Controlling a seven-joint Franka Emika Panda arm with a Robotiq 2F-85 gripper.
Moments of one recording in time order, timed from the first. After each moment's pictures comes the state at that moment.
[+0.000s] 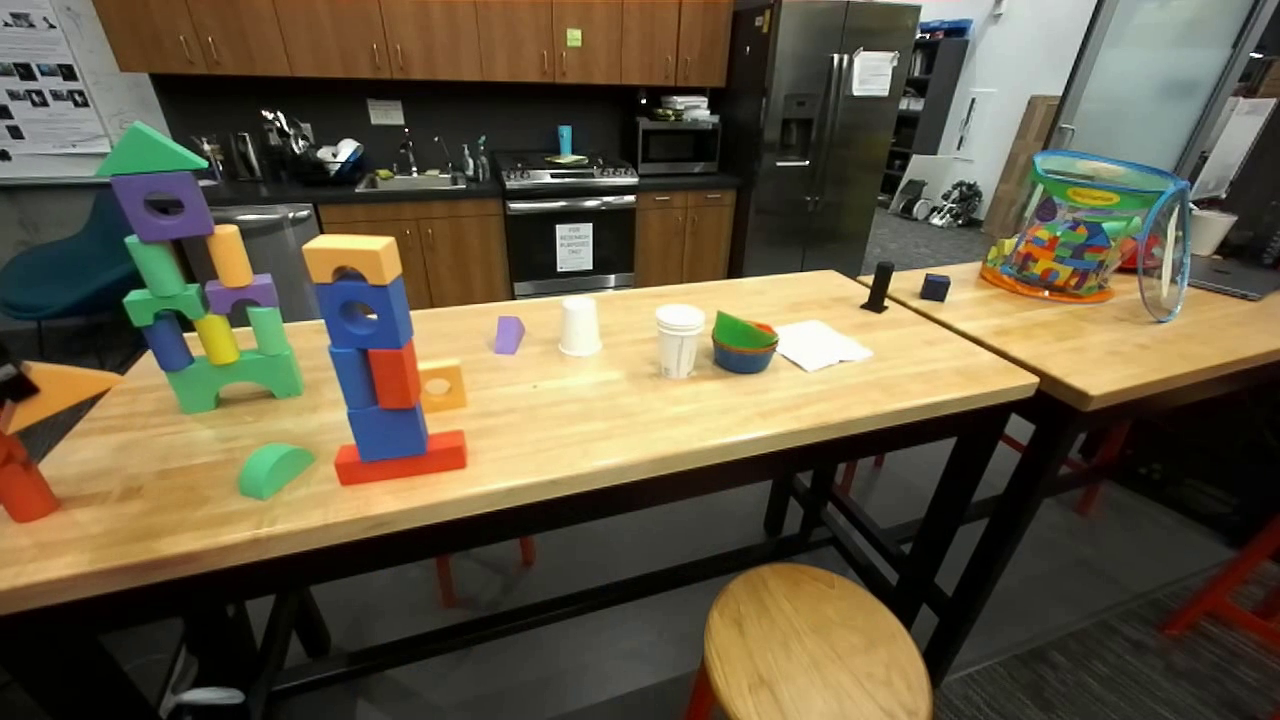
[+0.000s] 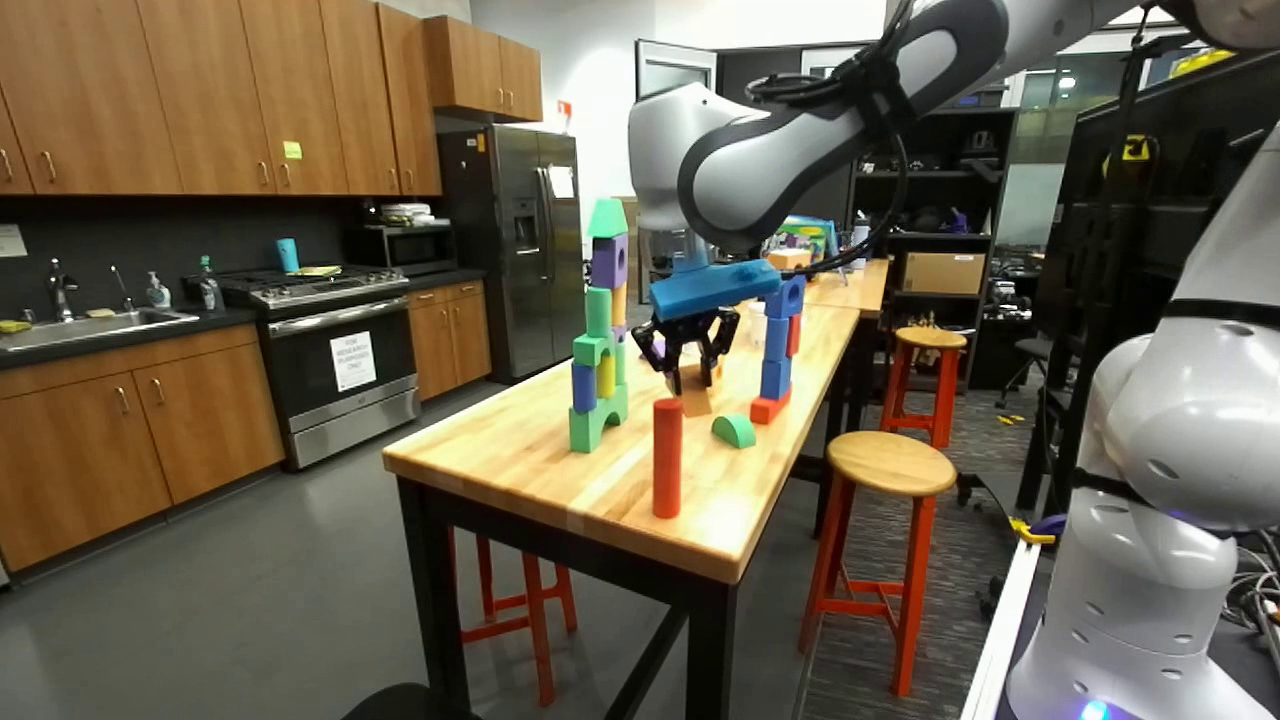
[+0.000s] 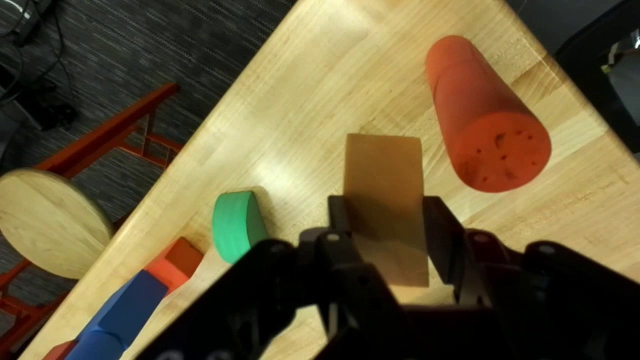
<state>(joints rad) 0.08 -0.27 0.14 -2.36 -0.26 2.09 0.94</state>
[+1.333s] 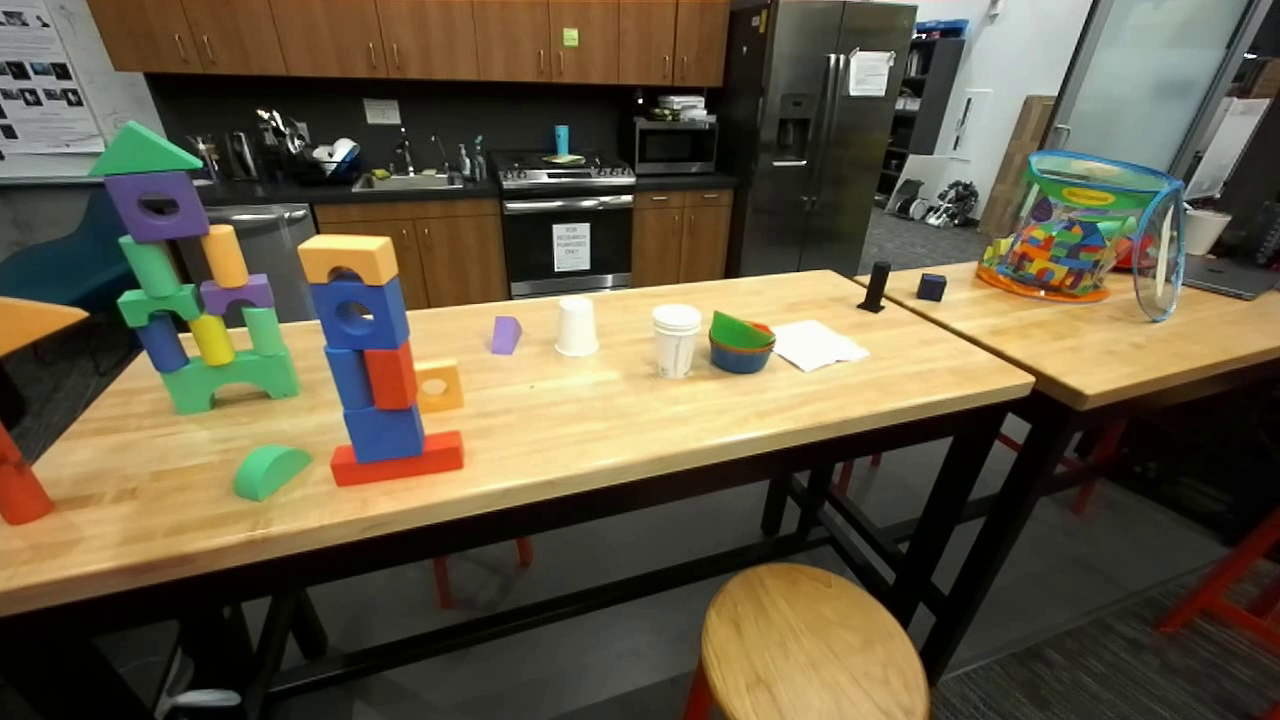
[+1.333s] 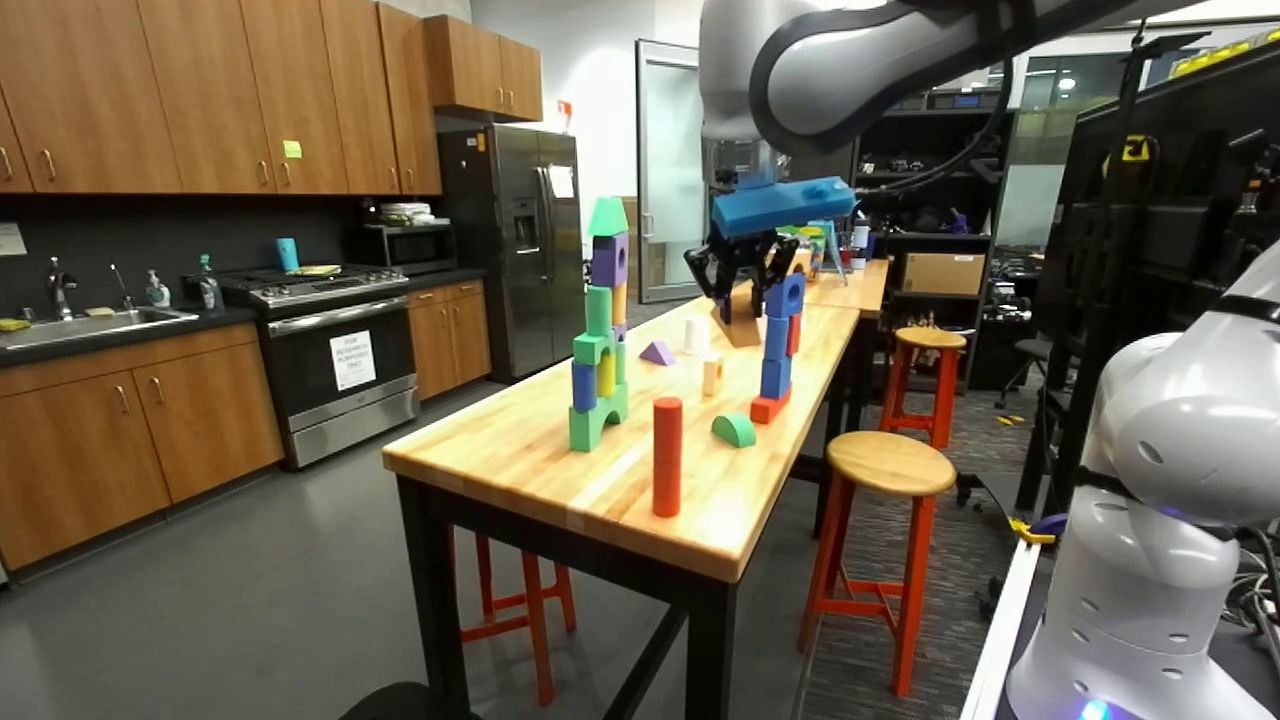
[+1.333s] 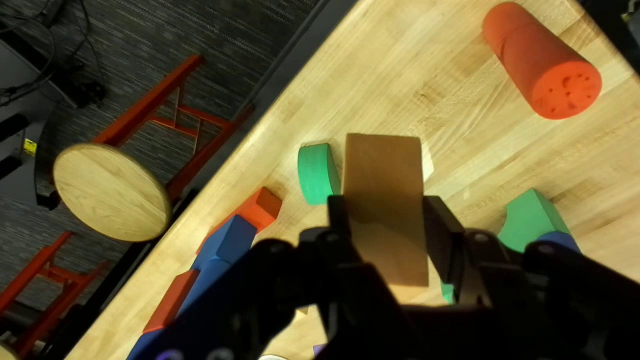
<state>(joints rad) 0.01 -0.54 0.16 -2.40 -0.25 1.94 0.87</state>
